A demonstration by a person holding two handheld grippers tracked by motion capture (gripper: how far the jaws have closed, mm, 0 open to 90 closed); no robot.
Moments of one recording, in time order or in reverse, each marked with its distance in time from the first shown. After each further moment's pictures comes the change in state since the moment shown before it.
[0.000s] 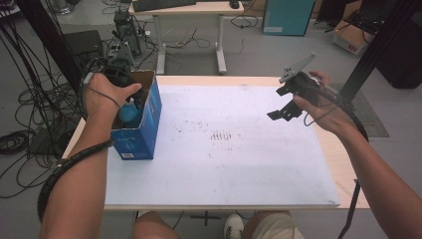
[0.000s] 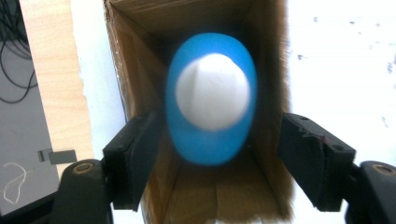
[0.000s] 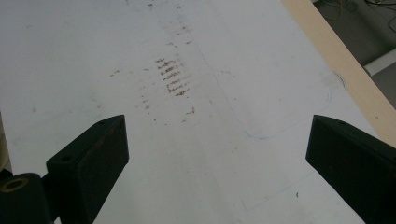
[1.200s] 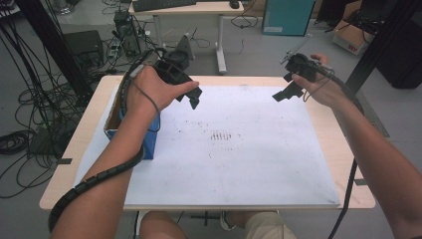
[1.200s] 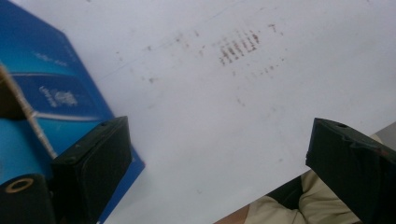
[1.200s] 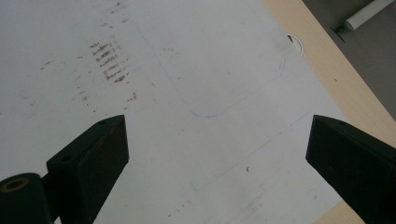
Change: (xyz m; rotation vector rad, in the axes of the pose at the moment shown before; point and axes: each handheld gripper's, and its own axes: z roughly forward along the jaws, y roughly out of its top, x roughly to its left) left arm -0.141 -0.005 -0.038 -0.062 -0.175 0.371; right arm -0.072 0.013 0.013 0.144 -0.052 0.096
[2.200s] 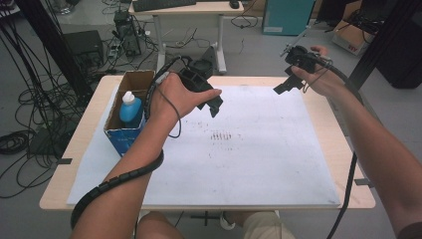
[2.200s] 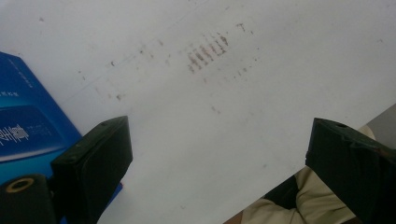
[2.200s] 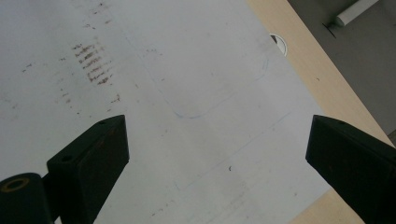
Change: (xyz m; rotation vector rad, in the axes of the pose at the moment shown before) left arm -0.034 0.013 0.020 0.009 -0.027 0.079; right arm -0.017 0.011 -0.003 0.029 -0.023 0.002
